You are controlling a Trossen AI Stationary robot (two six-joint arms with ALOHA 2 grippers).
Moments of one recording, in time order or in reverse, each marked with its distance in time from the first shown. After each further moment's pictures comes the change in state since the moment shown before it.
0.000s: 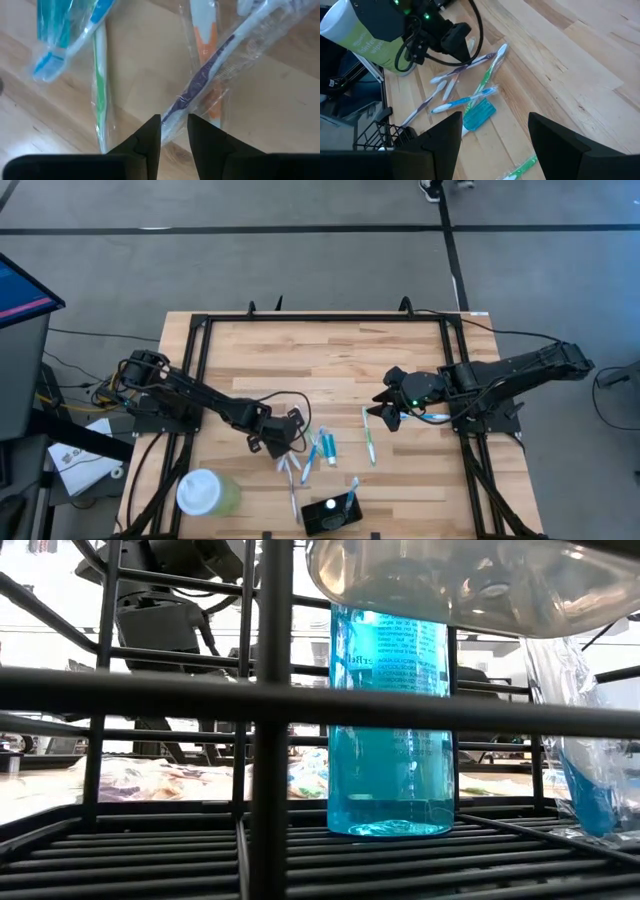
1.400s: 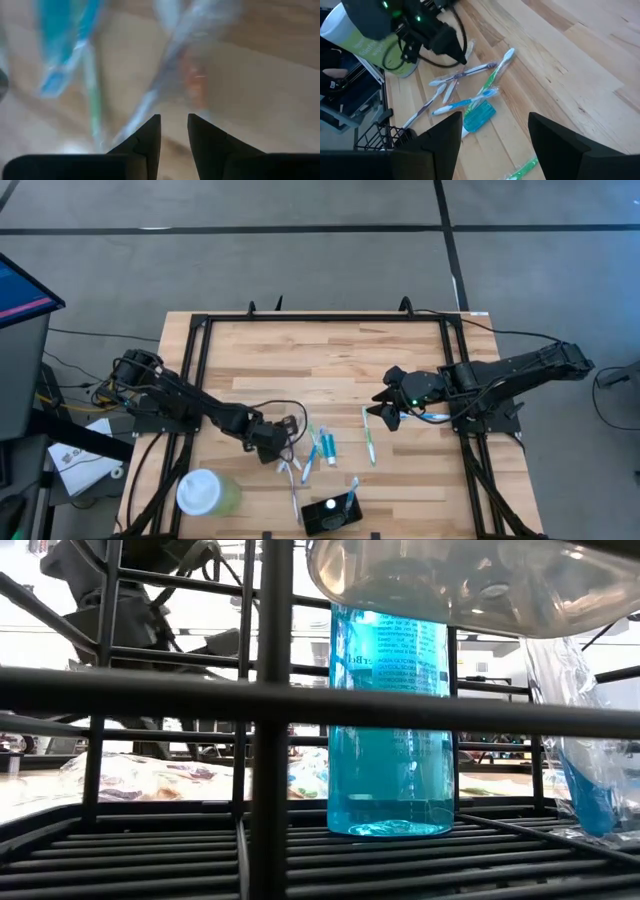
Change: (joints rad) left arm -0.063 -0.059 -0.080 0.058 -0.082 0.122; right arm -0.003 0.000 0.000 0.008 0.000 -0.003
